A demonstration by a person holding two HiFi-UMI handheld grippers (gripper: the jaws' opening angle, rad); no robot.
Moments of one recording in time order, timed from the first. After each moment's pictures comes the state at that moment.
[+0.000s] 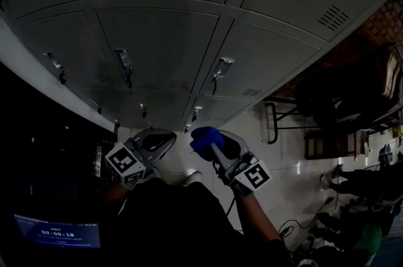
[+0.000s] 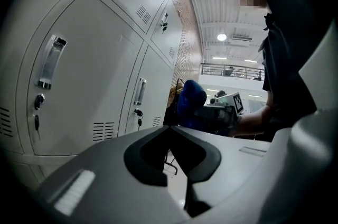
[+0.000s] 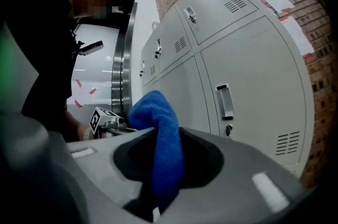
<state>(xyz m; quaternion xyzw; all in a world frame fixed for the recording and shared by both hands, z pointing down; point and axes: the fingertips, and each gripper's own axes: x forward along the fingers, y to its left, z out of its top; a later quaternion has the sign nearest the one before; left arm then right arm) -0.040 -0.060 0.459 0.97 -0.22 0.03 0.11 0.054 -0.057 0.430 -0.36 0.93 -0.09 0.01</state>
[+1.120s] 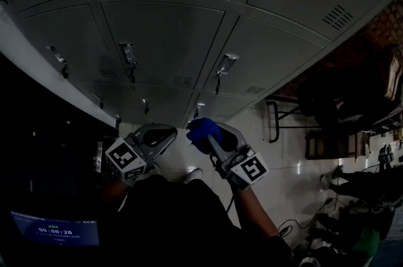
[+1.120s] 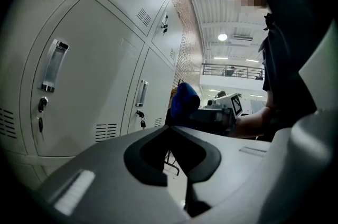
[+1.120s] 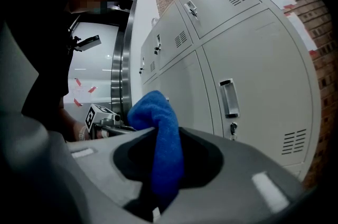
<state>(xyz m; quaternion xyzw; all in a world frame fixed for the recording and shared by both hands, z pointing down) -0.045 -0.061 0.455 0.97 -0.23 0.02 0.11 0.038 -0.067 0.435 -0.35 0.93 -0.09 0.01</state>
